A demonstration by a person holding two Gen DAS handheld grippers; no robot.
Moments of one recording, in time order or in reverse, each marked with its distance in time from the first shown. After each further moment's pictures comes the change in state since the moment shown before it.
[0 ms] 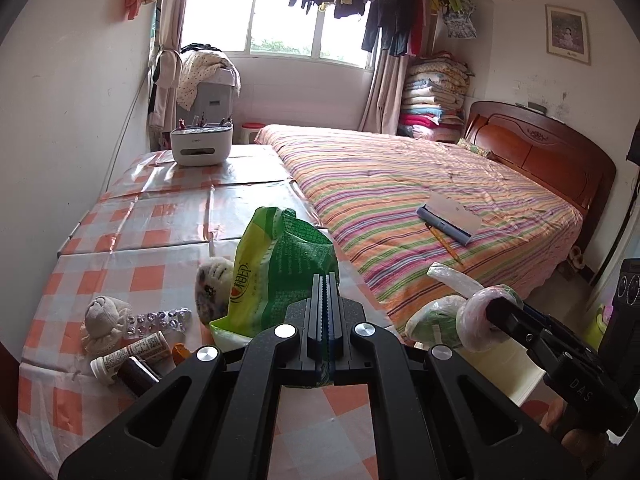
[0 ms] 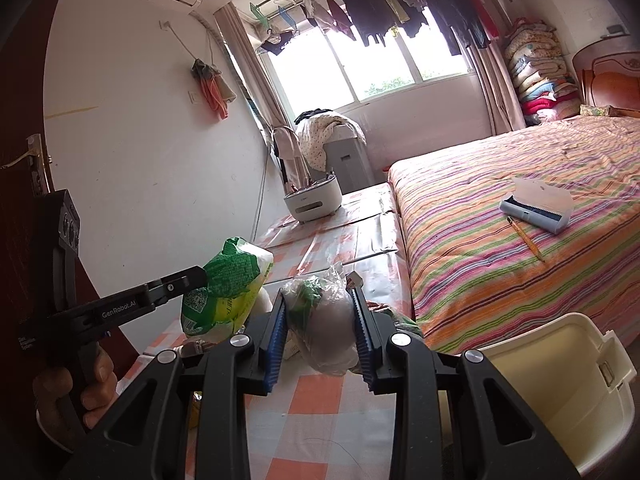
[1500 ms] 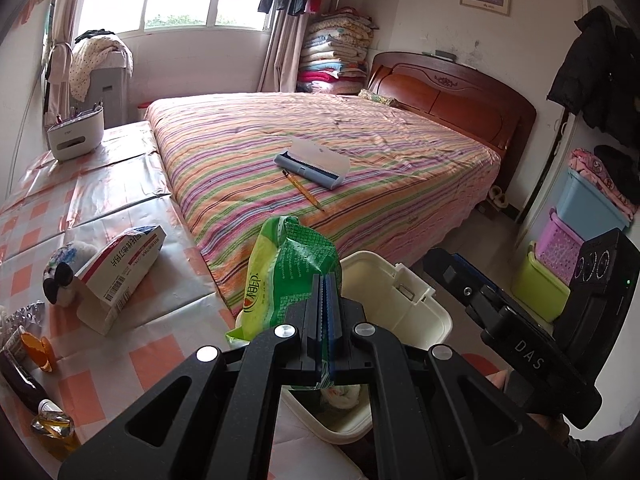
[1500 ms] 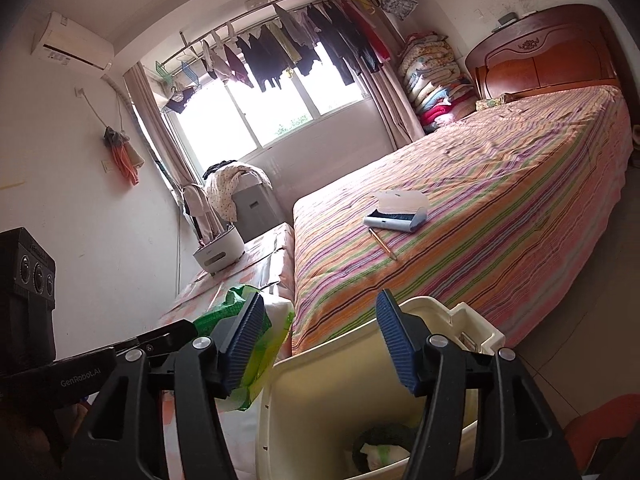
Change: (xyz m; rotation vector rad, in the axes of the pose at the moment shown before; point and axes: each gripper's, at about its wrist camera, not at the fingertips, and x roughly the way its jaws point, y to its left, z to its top) left arm 0.033 -0.144 -0.030 0.150 0.145 -0.310; right arm -0.086 -0.094 -0.020 0.202 -0.171 -0.281
